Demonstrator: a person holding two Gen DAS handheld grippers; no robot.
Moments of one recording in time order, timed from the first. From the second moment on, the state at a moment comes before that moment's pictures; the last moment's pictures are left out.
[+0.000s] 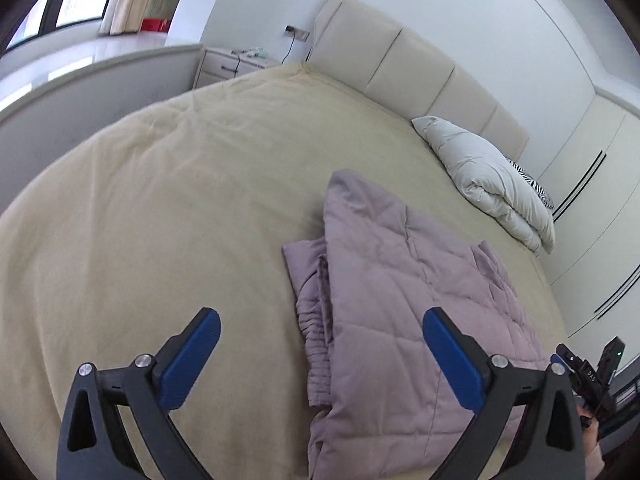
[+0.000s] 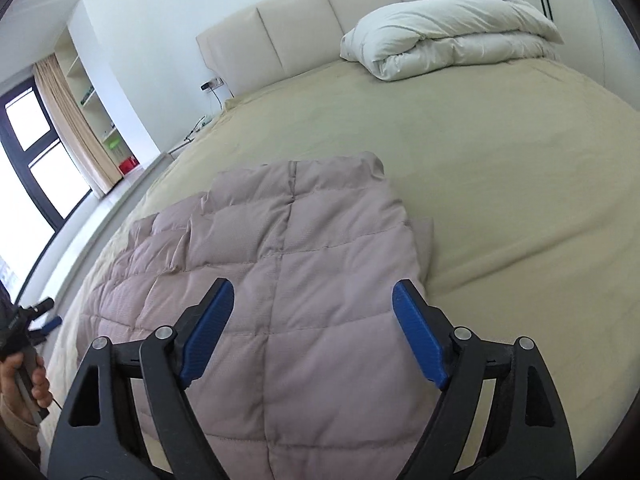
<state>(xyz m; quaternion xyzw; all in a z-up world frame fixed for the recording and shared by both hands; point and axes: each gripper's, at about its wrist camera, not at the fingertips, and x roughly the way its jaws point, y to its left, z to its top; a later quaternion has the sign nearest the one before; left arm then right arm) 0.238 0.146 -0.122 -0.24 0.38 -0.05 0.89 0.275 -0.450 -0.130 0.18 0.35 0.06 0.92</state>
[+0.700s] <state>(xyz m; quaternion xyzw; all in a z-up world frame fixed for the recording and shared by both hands) 0.351 0.116 -0.208 -0.35 0.52 -0.20 0.75 0.314 -0.531 -0.228 0.40 0.44 0.17 0.78</state>
